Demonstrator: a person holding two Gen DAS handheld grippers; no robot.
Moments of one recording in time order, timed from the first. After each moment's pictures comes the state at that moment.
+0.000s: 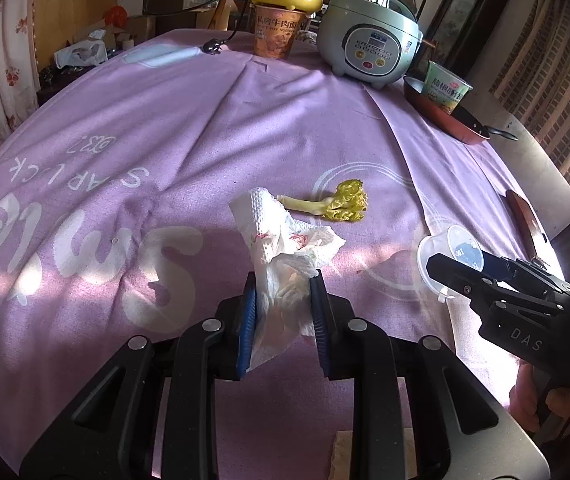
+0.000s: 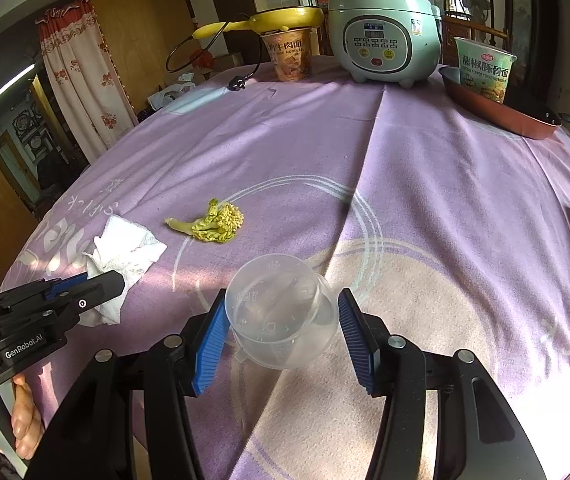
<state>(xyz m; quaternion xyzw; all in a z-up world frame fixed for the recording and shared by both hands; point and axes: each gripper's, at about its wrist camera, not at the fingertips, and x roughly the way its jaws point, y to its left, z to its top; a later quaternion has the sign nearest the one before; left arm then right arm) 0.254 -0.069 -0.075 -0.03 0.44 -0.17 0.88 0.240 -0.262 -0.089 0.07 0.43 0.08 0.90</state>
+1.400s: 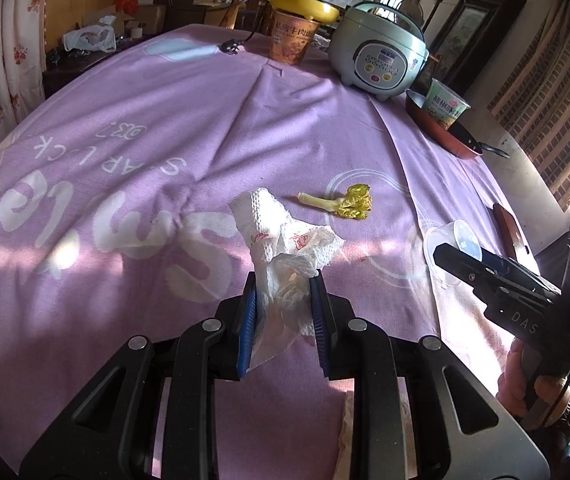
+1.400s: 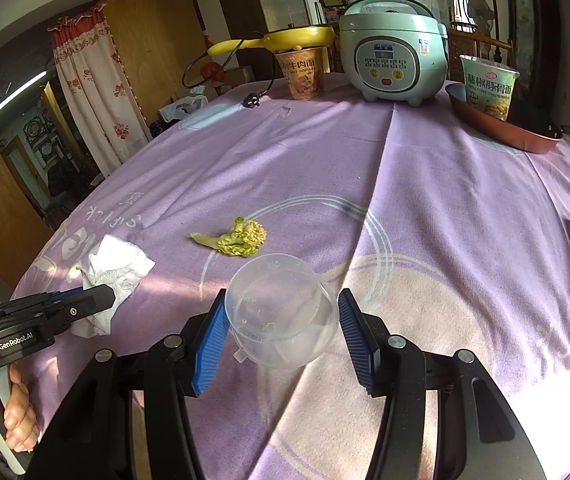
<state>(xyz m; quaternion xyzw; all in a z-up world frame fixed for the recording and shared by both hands) 0.233 -0.034 -0.052 -0.07 0.44 -0.17 0.88 0.226 -0.250 -0.068 0.07 0.40 0.09 0.91</state>
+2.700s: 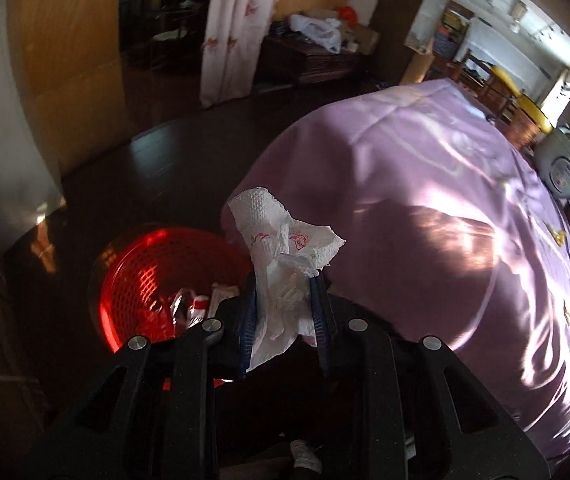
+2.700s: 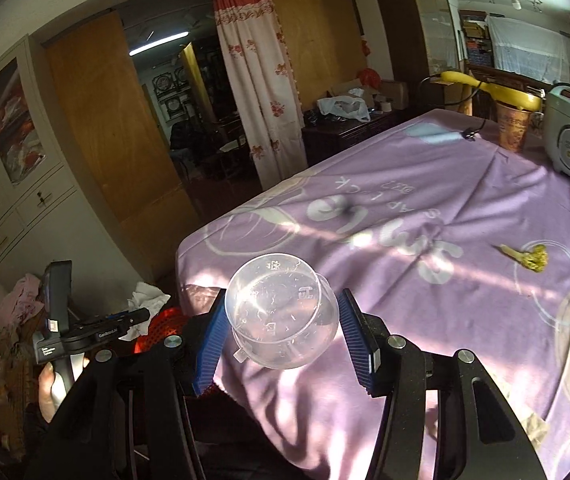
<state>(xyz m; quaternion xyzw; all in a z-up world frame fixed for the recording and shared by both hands) 0.021 0.305 -0.111 -0.21 0.43 0.14 0.87 0.102 -0.015 0.004 0.01 0.36 0.33 0.87</state>
